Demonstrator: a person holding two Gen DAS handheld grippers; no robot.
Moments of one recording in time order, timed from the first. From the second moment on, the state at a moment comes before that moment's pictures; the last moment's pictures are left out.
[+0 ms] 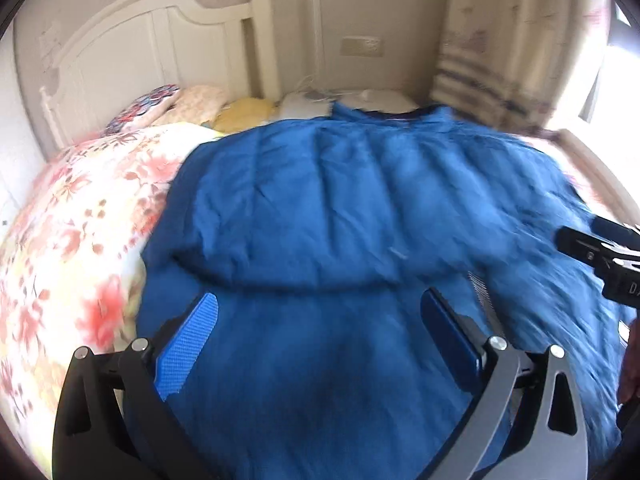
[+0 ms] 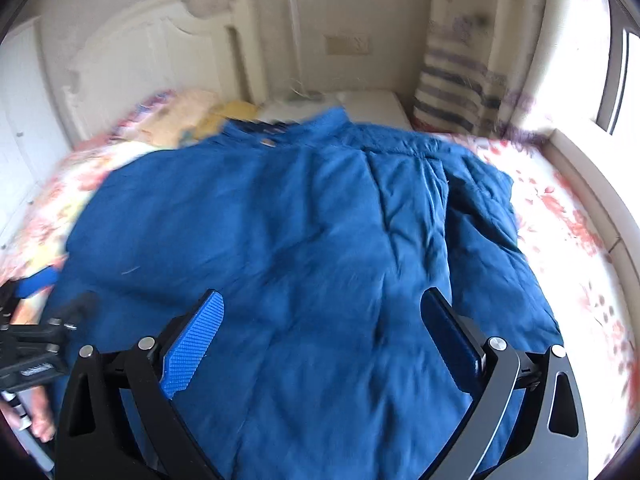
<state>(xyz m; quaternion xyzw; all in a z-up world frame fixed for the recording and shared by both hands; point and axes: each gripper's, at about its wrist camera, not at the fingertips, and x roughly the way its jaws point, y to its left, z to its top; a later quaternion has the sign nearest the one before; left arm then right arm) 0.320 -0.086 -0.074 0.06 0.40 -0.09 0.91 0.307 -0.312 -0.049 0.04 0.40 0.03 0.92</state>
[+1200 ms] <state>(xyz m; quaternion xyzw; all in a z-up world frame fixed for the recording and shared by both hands) 0.209 -0.072 -0.109 0.09 0.43 -0.12 0.89 0.177 -0.289 -0.088 -0.06 0.46 0.09 0.88</state>
